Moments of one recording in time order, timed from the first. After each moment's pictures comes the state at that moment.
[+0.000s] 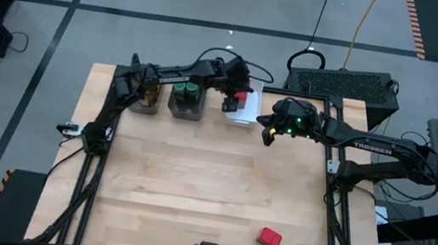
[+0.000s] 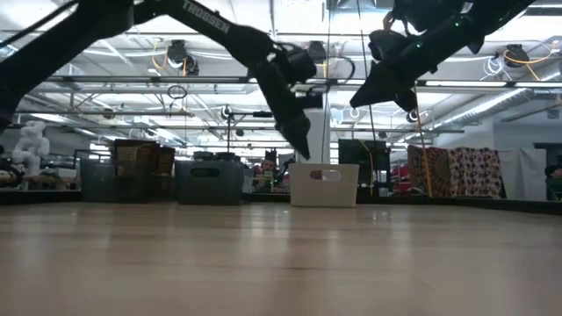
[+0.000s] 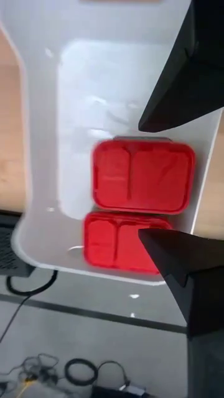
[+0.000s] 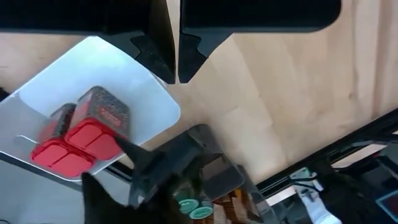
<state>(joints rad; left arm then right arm) 0.48 2.20 1.92 -0.67 -0.08 0.48 -0.35 1.14 0.73 -0.10 0.02 0.33</state>
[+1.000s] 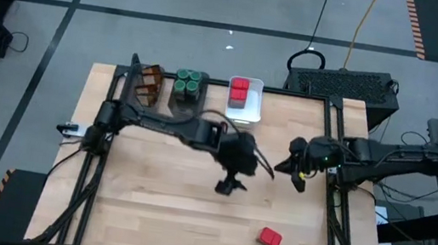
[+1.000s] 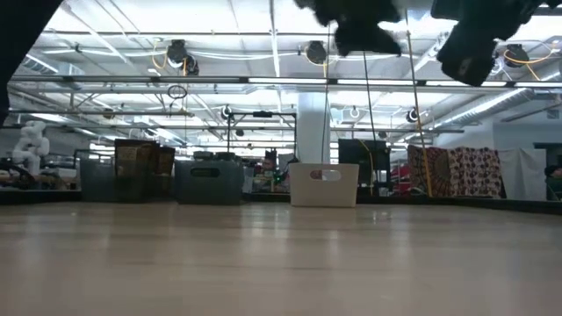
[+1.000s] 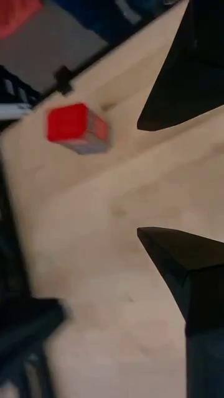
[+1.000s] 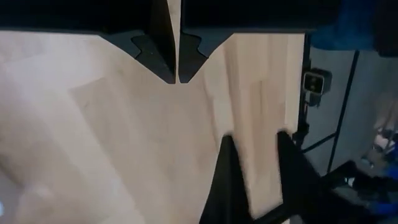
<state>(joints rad) -0.06 2.06 1.90 -0.62 0.29 0.20 0.10 0.81 0.73 -0.56 -0.07 0.56</state>
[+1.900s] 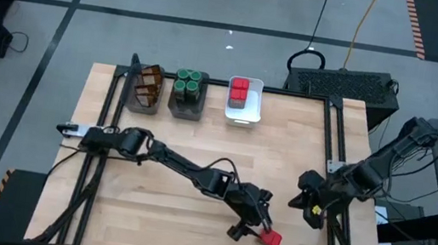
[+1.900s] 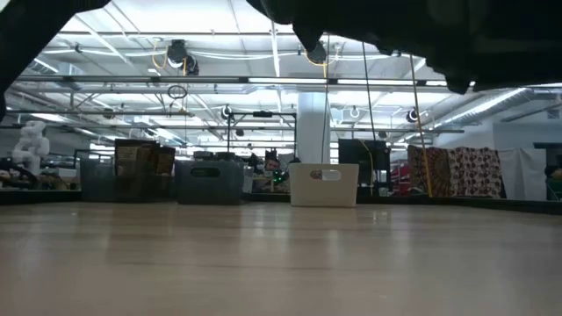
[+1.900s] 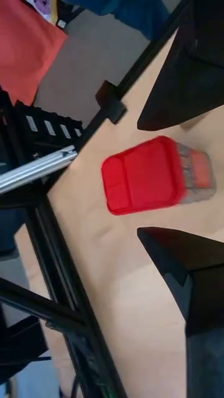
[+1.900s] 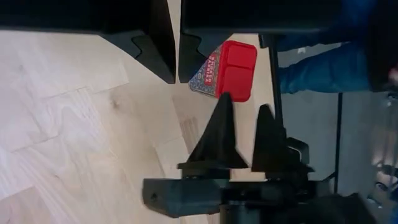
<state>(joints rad) -0.25 2.39 1.90 0.02 0.29 0.22 0.73 0.85 0.73 -0.71 0.24 1.07</state>
